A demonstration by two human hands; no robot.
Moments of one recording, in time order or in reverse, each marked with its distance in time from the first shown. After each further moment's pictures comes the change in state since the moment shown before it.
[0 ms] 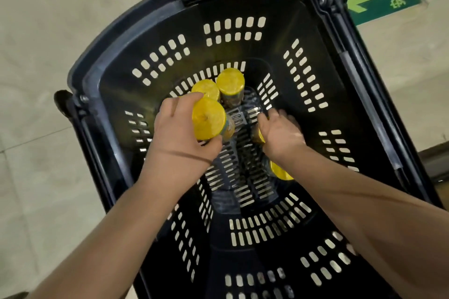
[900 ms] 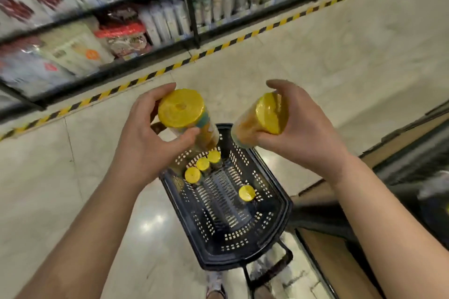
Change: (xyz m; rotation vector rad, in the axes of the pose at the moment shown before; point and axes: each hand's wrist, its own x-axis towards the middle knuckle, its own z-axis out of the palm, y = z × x) left_hand -0.133 0.300 -0.337 -0.294 0.095 0.400; right_hand -0.428 0.096 -0.390 0.880 0.731 -0.082
